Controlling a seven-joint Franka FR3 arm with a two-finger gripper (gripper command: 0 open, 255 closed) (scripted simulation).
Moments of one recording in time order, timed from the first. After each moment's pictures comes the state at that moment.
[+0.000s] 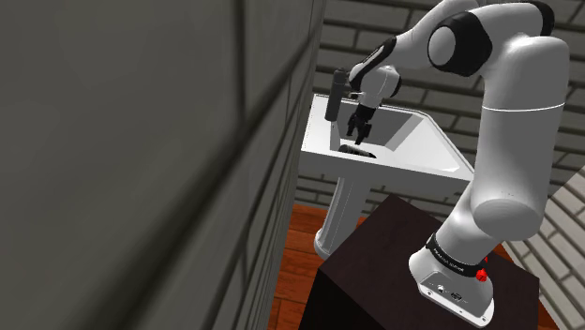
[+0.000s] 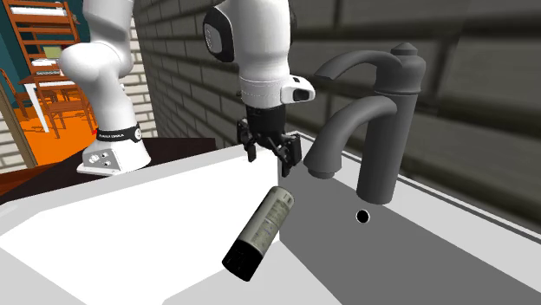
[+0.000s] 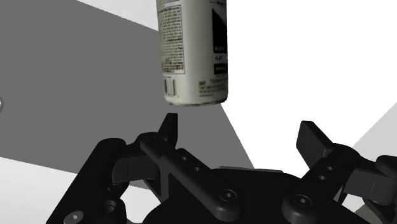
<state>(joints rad) 0.10 0.39 -0.71 -2.02 0.53 2.15 -1.87</state>
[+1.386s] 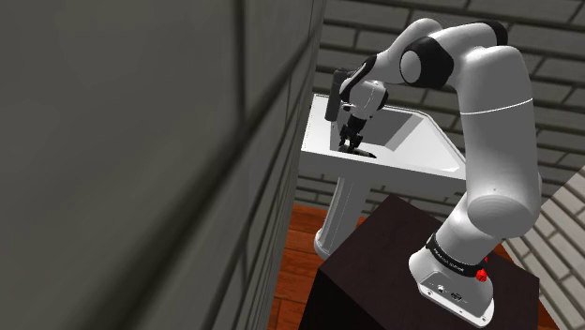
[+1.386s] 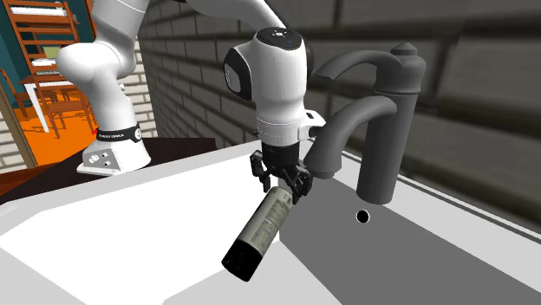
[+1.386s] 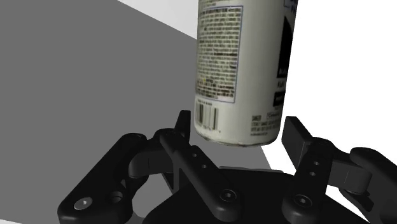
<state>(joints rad) 0.00 0.59 -0.60 -1.90 0.67 2.19 -2.04</state>
